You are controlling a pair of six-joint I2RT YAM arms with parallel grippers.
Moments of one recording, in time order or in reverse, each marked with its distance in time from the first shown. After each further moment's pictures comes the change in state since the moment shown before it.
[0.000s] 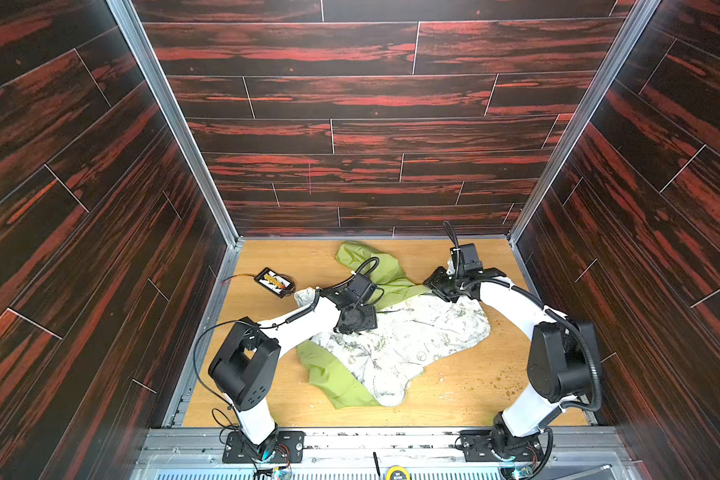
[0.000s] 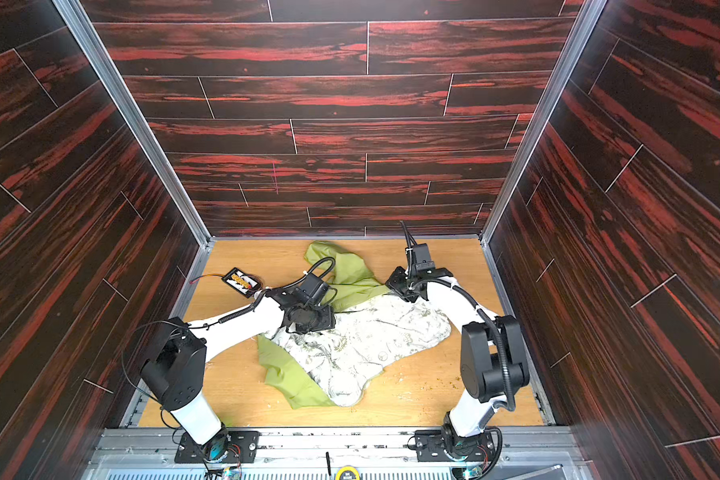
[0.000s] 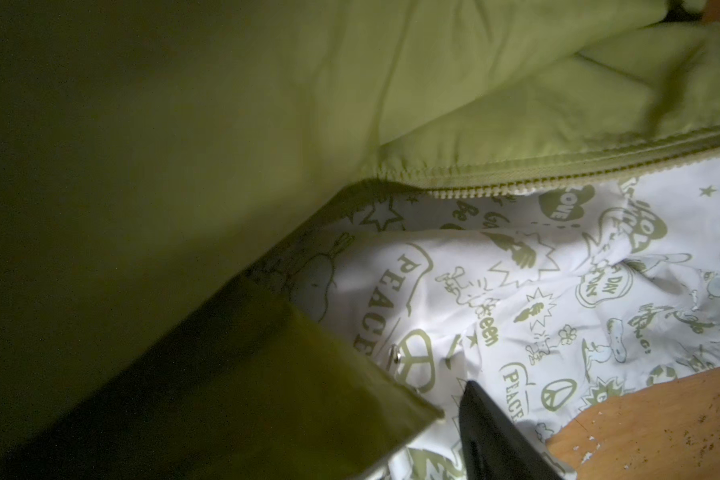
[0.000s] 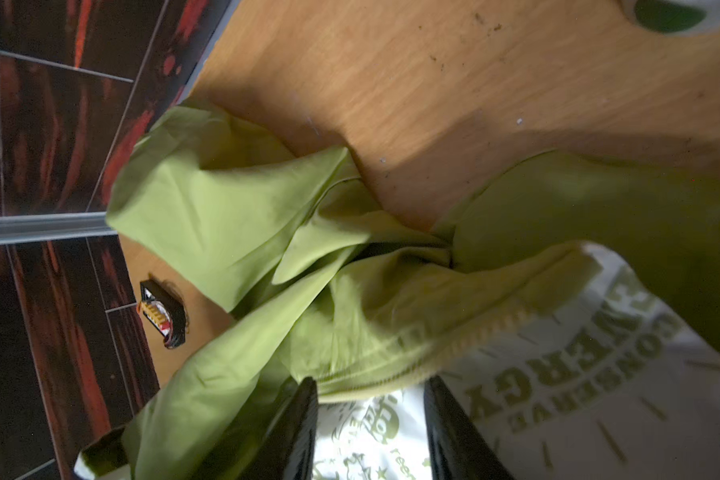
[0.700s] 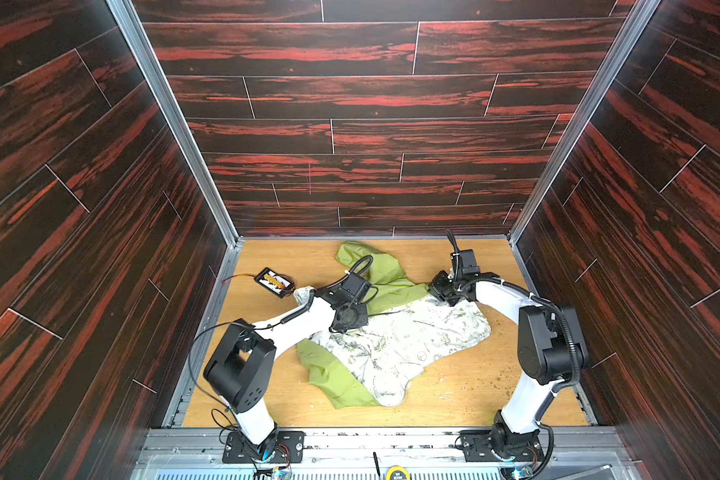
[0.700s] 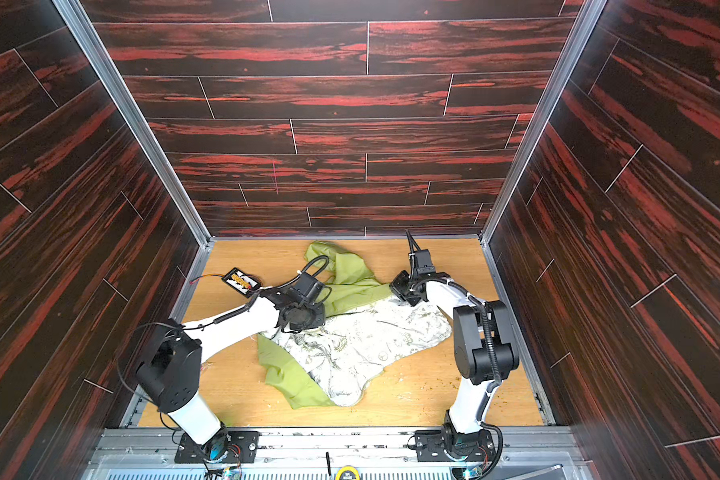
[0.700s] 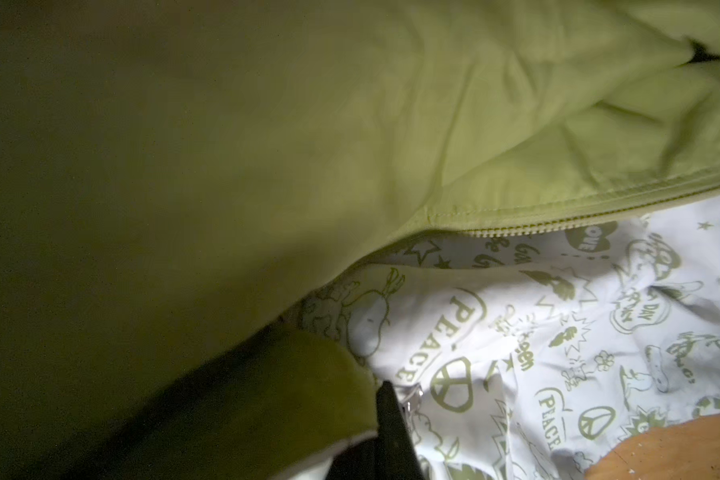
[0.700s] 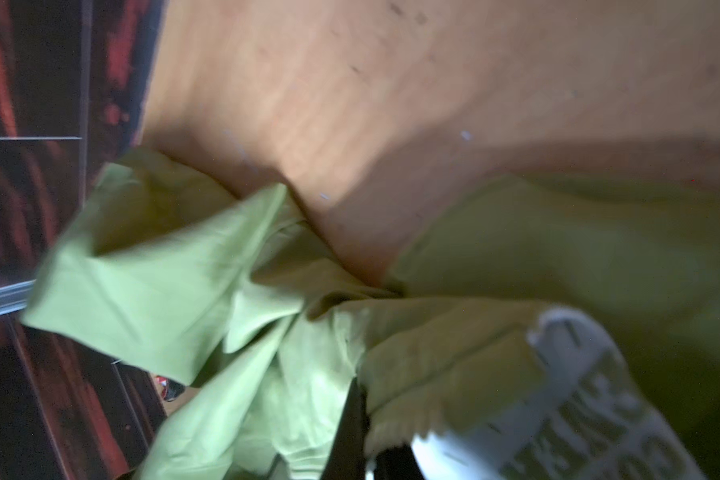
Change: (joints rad) left arm 0.047 -0.059 -0.032 0.006 -0.055 0.056; right arm -0.049 0.118 0.011 0.095 -0.027 0.075
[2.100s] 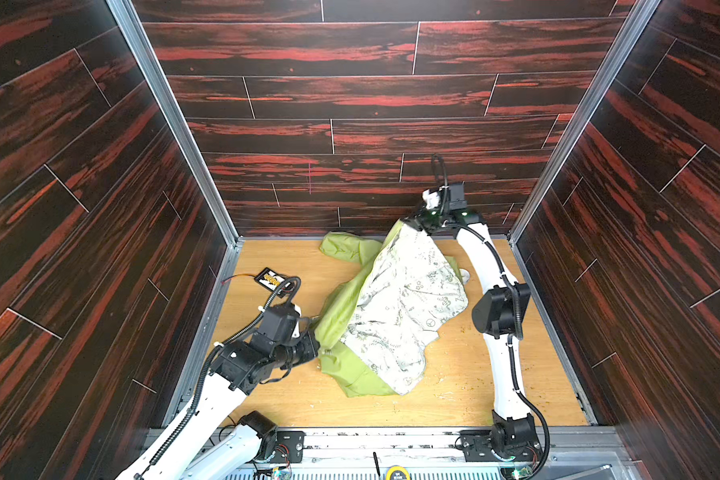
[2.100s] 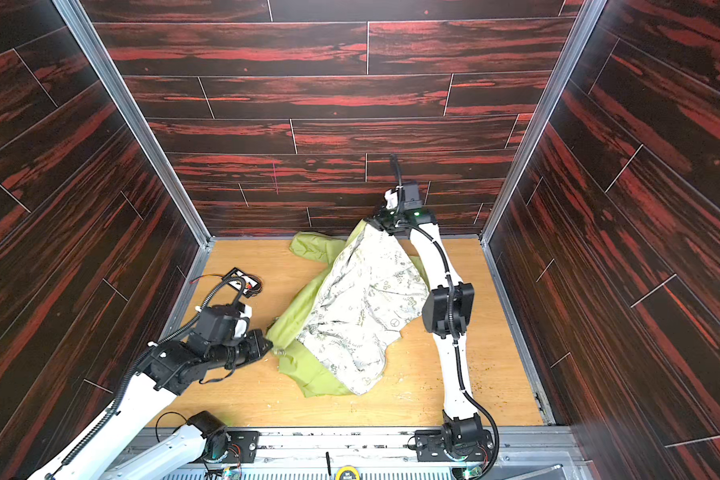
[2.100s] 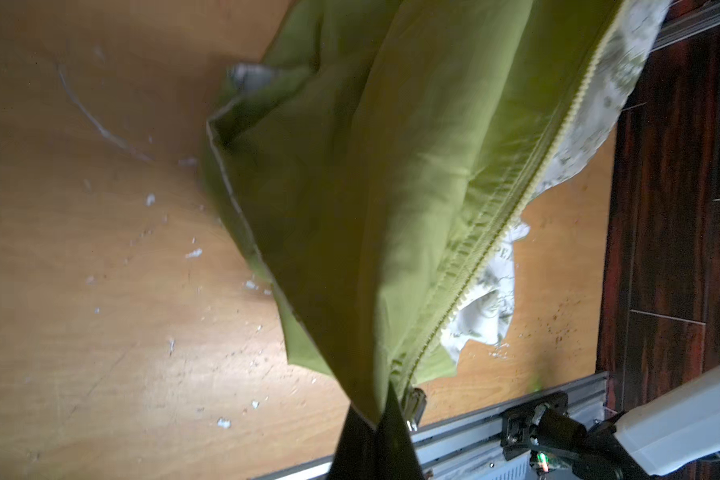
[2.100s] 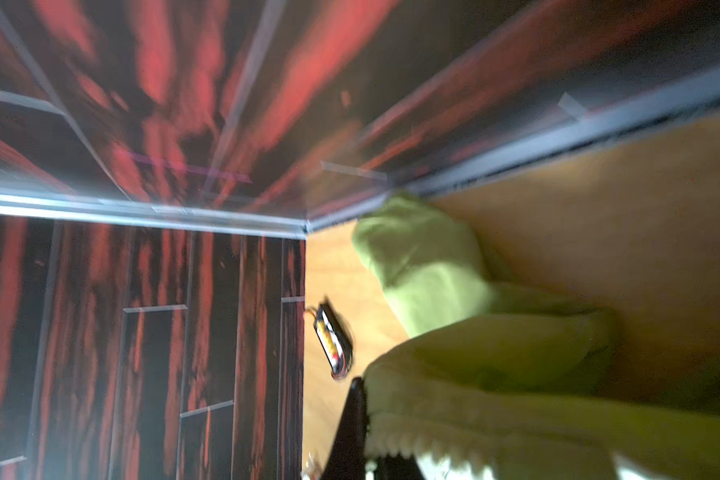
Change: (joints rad) left arm 0.121 -0.863 -0.383 -0.296 0.211 -0.122; right arm 0.048 0.626 1.340 -0.381 -0.306 -0.117
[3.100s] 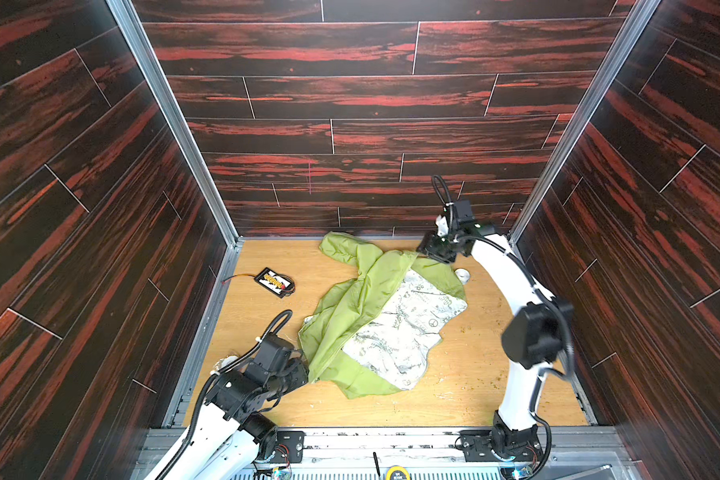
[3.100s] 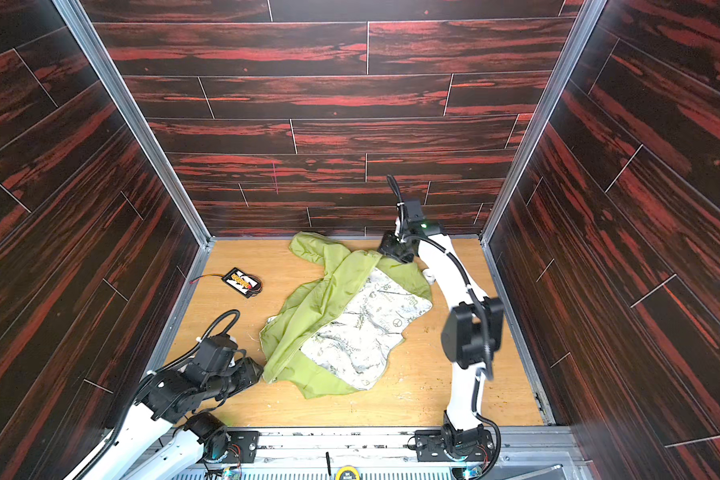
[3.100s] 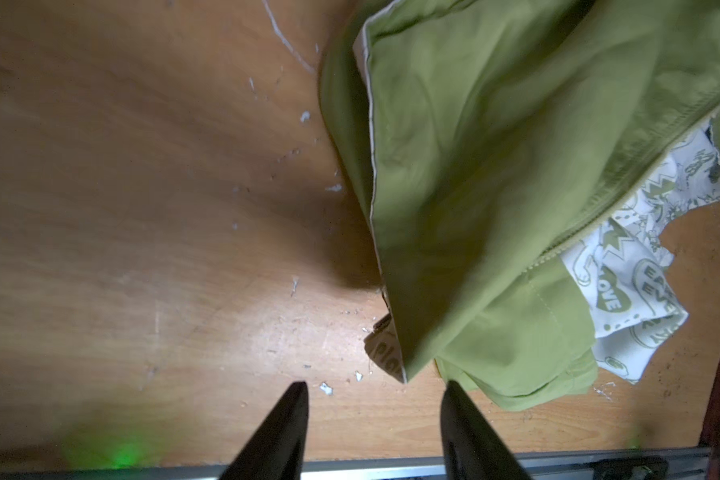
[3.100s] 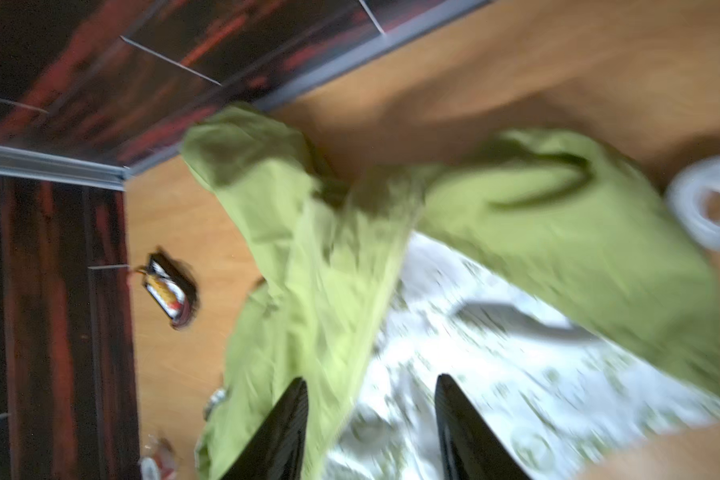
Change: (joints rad) left arm -0.005 -0.234 -0.199 -0.117 -0.174 -0.074; right arm 0.019 -0.558 -0.715 -0.163 0.382 -0.249
